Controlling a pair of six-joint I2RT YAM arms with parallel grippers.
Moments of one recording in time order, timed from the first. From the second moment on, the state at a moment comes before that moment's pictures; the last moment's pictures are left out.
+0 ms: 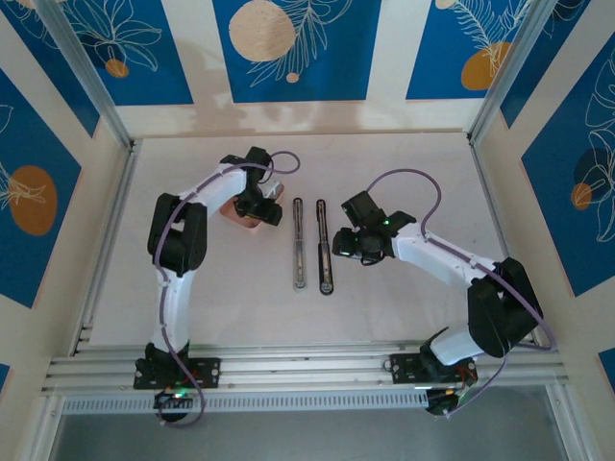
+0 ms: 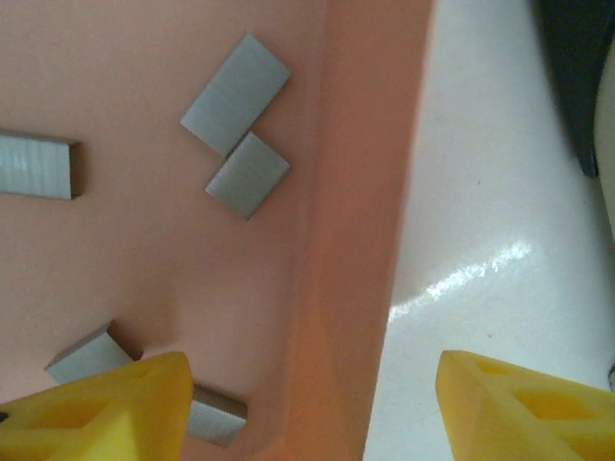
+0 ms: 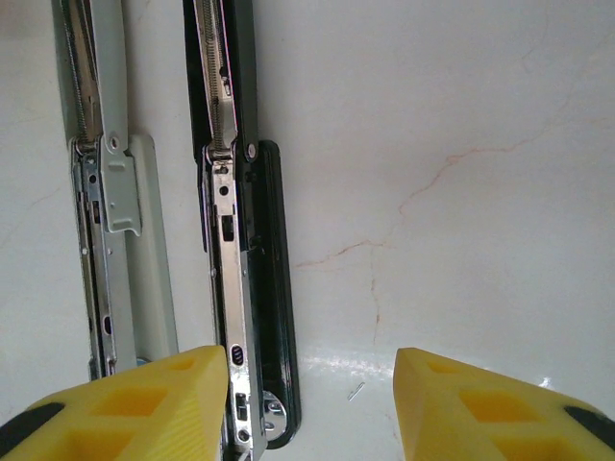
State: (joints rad) left arm -0.38 2.21 1.80 -1.01 0.13 0.04; right arm 0.60 1.45 0.99 -0.67 -0.02 0.68
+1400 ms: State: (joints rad) left arm -0.46 1.36 1.00 -0.81 0.31 -0.27; right arm 0.80 1.40 1.05 -0.66 -0.03 0.79
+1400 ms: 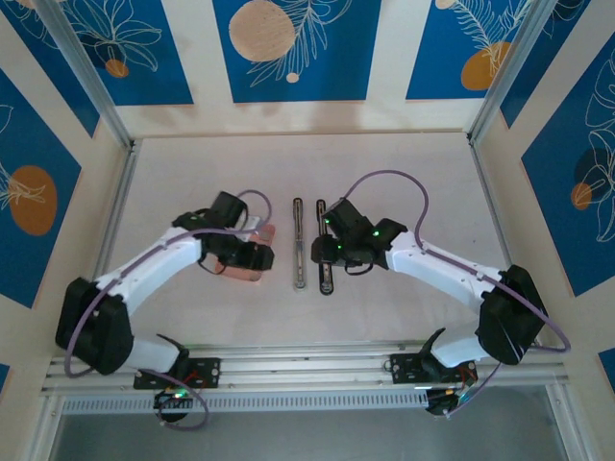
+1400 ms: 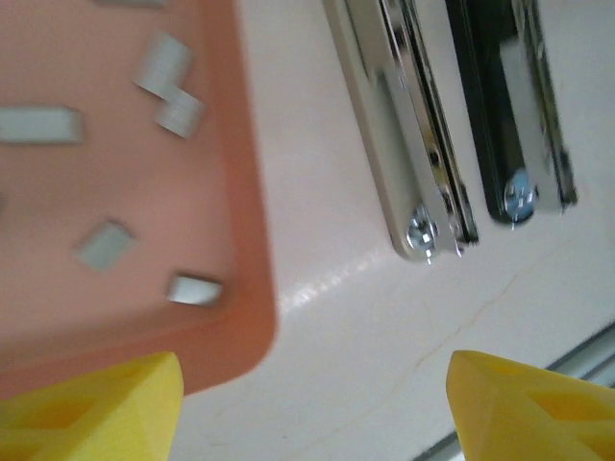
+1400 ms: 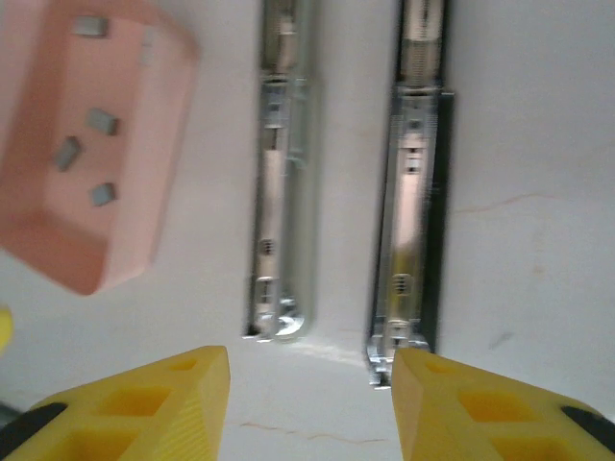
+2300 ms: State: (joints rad) left arm -0.16 1.38 0.72 -0.59 0.44 -0.24; right arm 0.93 1.97 1.45 -0.57 -0.21 0.89
